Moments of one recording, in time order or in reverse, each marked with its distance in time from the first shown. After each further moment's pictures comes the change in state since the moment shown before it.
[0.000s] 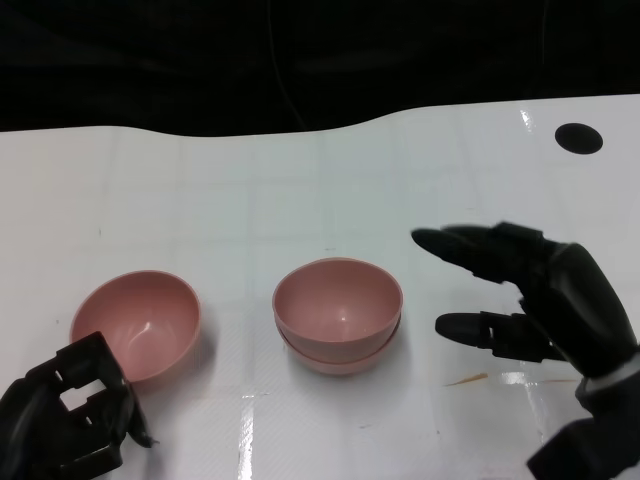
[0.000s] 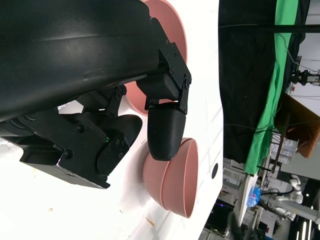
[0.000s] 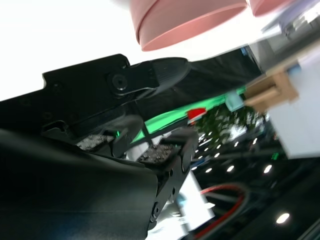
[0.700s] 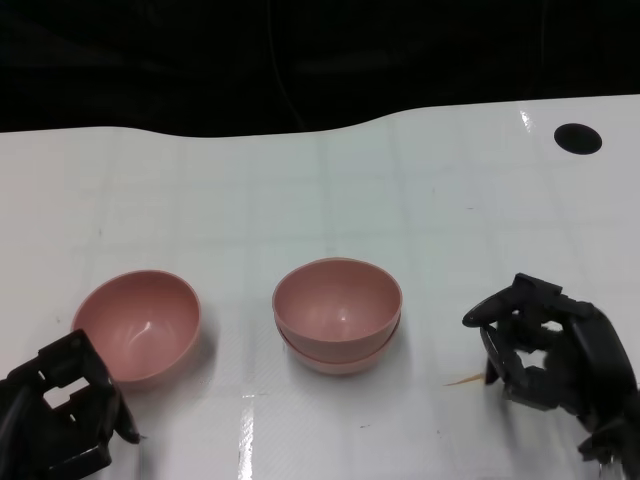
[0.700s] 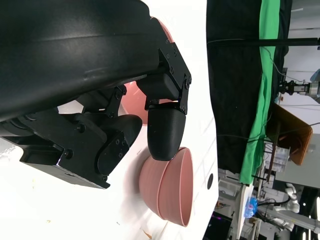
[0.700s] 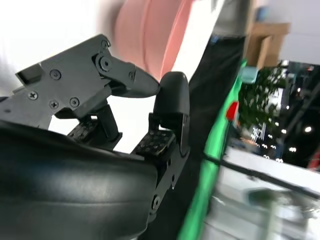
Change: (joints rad) left arm 0.025 -0.008 0.020 -0.031 0.016 -0.060 0.038; right arm 0.182 0.232 -0.220 0.001 0.980 0.312 0.932
